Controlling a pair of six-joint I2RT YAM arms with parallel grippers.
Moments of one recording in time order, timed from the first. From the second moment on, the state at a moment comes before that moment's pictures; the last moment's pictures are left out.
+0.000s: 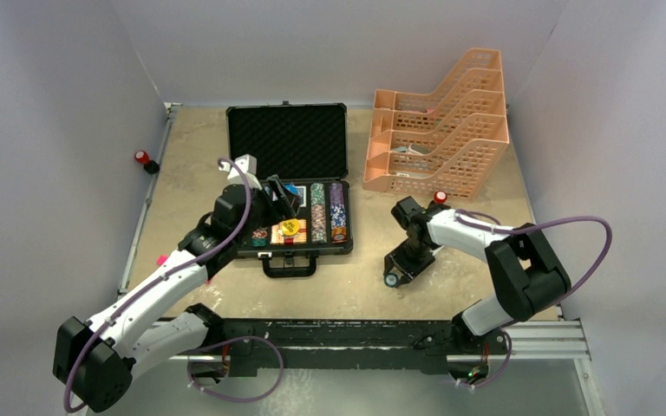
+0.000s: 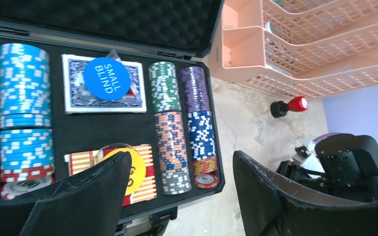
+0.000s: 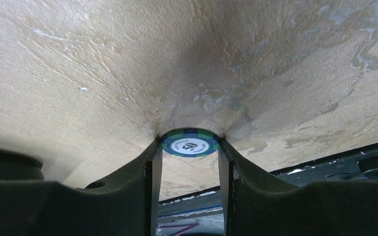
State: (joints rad) left arm -0.56 0.95 0.69 -0.13 -0.15 -0.72; right arm 0.52 1.53 0.76 -0.82 -0.09 1.40
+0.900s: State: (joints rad) left arm -0.87 1.26 0.44 0.58 0.02 -0.79; right arm 0.52 1.33 0.83 -0.69 -0.11 1.21
